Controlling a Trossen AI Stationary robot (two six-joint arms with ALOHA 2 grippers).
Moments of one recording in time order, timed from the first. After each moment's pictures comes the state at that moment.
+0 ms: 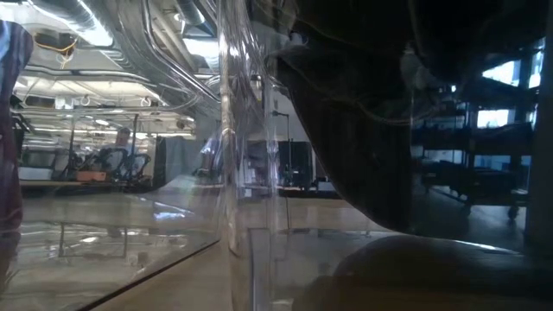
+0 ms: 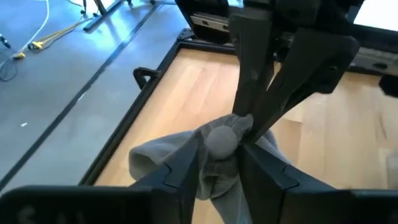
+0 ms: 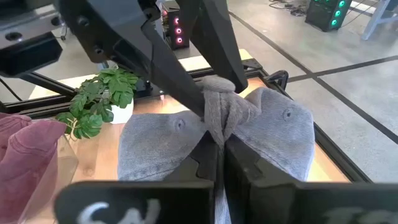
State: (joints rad) left arm 0.09 1.47 1.46 -0.55 -0.30 -0.07; right arm -0.10 1.41 1.13 -0.04 0.14 0.10
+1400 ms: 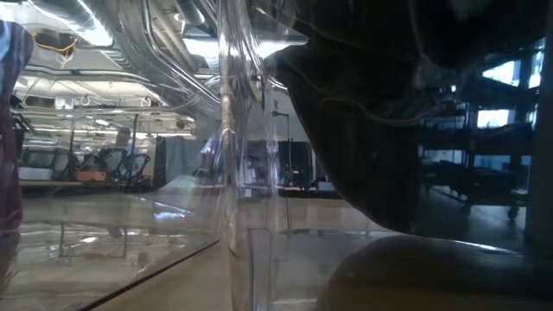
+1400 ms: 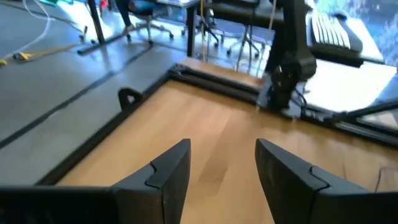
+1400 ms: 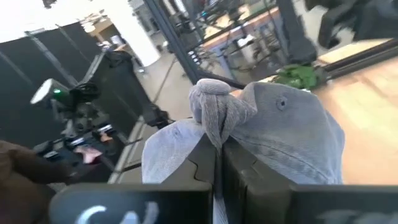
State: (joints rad) left arm 0.04 1.31 1.10 -0.12 -0.32 -0.23; right arm 0.91 1.01 1.13 -0.28 0.69 0.65
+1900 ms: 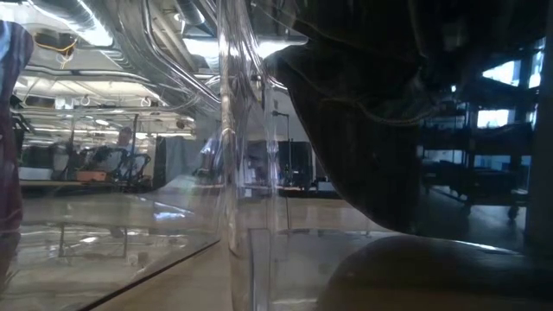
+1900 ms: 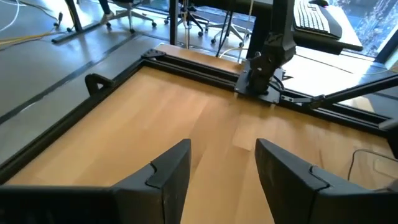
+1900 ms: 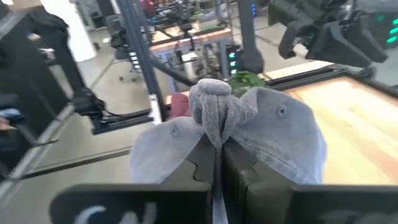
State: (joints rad) left arm -0.04 1.41 1.10 -0.06 -0.32 -0.28; right arm 1.13 1.30 1.13 -0.25 1.15 0.65
